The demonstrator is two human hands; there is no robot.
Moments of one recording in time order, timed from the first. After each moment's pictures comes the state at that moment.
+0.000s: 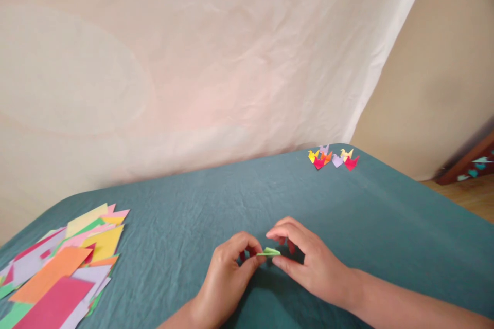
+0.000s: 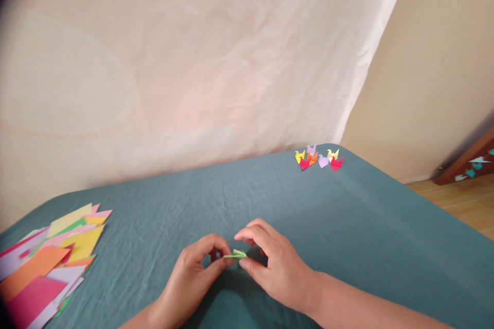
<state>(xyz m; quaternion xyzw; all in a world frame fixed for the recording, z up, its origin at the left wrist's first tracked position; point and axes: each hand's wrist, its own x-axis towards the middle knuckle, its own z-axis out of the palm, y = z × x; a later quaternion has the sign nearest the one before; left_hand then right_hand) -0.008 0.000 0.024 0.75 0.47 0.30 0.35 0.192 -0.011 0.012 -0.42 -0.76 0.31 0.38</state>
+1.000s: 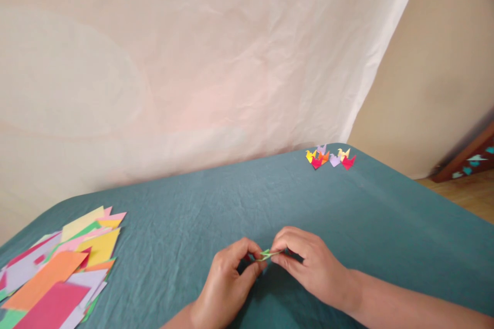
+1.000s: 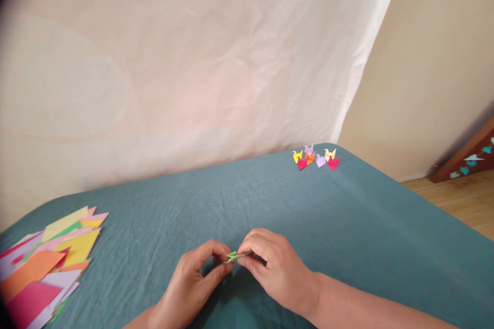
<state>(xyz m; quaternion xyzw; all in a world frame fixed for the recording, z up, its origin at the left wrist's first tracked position) -0.007 -0.006 0.020 0.76 0.44 0.30 0.37 0.193 -0.011 0.010 -0.38 -0.78 0.29 0.40</state>
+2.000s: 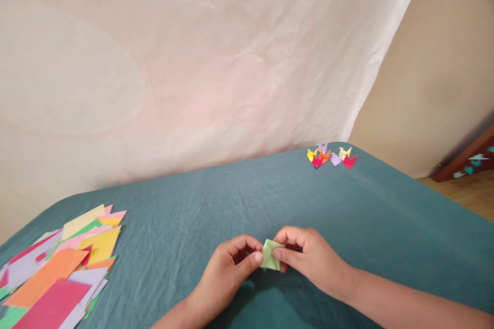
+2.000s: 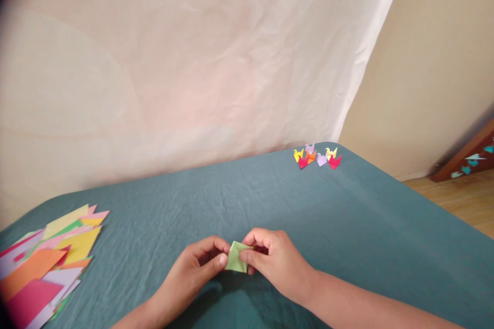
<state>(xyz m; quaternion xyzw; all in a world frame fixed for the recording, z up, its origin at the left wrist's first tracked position) -0.013 0.005 0.018 0.66 0.41 0.28 0.57 0.192 -0.008 0.009 -0.44 -0.64 0.52 0.36</state>
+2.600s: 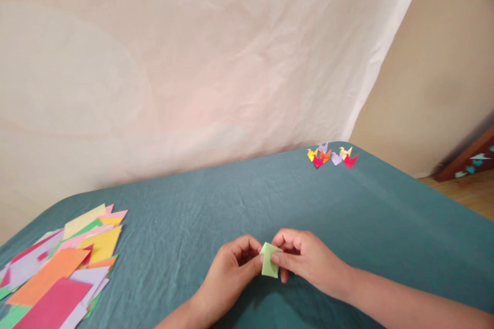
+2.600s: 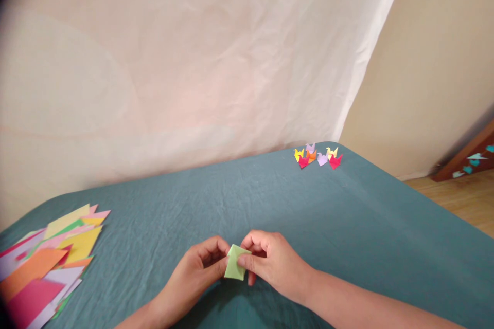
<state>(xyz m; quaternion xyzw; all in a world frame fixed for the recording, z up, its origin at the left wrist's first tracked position) -0.006 0.002 0.014 0.60 0.42 0.29 0.61 0.189 -0.007 0.005 -0.39 -0.59 0.62 0.34</state>
